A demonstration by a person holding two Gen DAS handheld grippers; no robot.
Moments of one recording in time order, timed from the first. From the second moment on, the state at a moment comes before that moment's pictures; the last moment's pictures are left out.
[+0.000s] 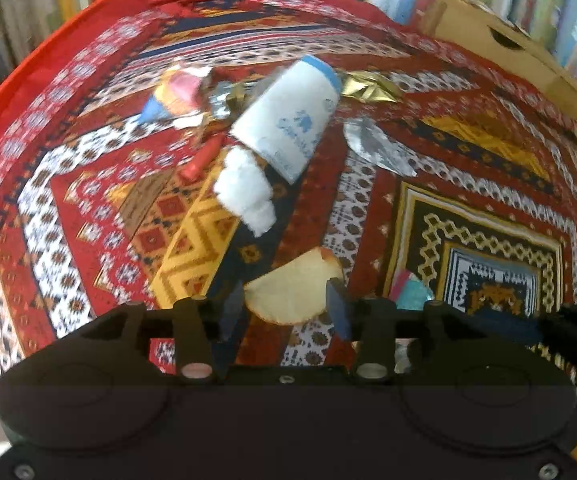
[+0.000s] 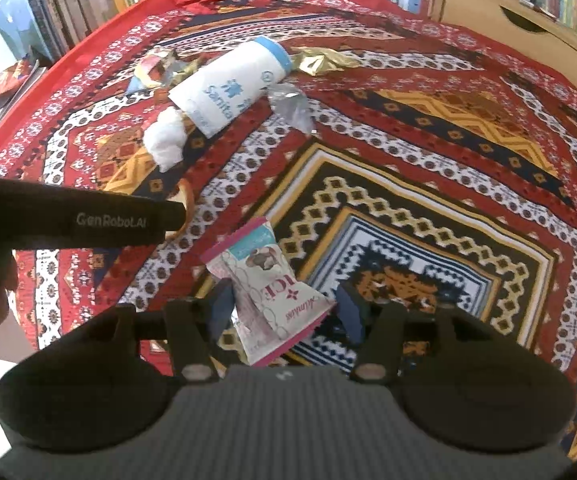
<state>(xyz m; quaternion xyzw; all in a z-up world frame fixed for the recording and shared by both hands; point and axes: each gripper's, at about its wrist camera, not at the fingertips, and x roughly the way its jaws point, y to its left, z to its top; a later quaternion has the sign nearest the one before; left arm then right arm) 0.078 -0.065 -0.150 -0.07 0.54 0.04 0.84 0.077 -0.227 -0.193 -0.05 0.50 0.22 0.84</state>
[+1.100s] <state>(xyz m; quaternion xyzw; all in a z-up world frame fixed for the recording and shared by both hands) 0.088 -0.076 -0.153 -0.09 0.55 0.05 0.83 0.080 -0.248 -0.197 -0.03 0.50 0.22 0.84</state>
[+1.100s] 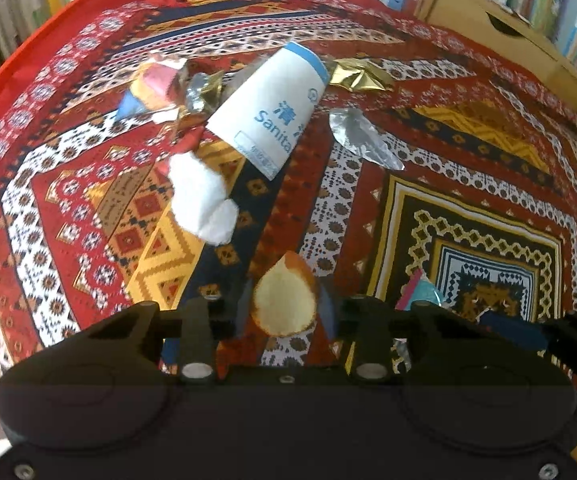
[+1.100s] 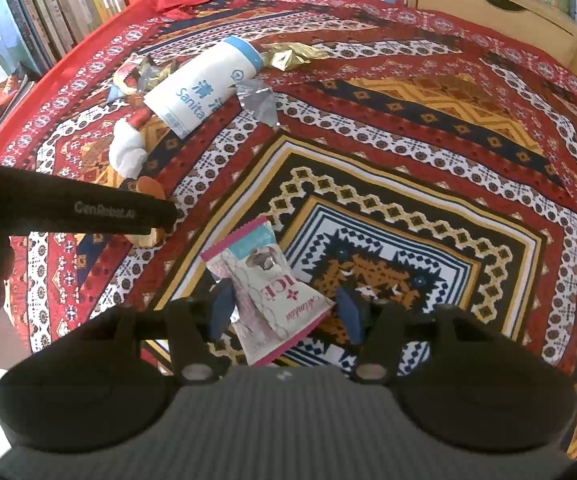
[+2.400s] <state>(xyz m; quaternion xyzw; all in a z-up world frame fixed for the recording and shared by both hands) -0.124 -0.008 -0.123 -0.12 0.53 0.08 0.84 -0.084 -0.190 -0.173 -0.07 0.48 0.23 0.84</state>
